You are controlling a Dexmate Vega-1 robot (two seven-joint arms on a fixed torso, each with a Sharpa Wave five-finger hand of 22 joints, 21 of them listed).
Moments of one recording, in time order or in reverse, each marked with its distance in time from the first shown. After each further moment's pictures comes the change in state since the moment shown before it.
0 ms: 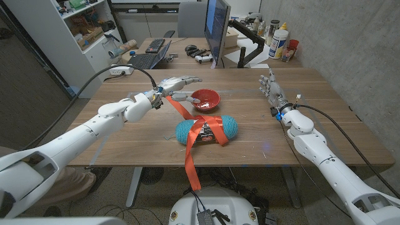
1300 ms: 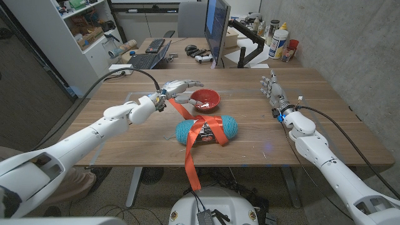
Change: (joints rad) left arm 0.002 -0.033 0.023 0.022 -0.016 0.033 -0.010; left_hand 0.021 -0.002 -0.014 -0.005 0.024 0.105 0.012 0.023 0.000 0.085 -0.025 0.018 0.000 0.037 0.001 0.000 0.003 -0.027 0.002 -0.037 -0.005; right arm -0.013 -0.005 0.009 0.007 0.005 0.017 0.013; right_hand 0.000 0.000 -0.004 0.004 0.000 0.000 0.000 0.000 -0.002 -0.002 0.009 0.000 0.000 -0.004 0.004 0.000 0.000 0.004 -0.004 0.000 0.000
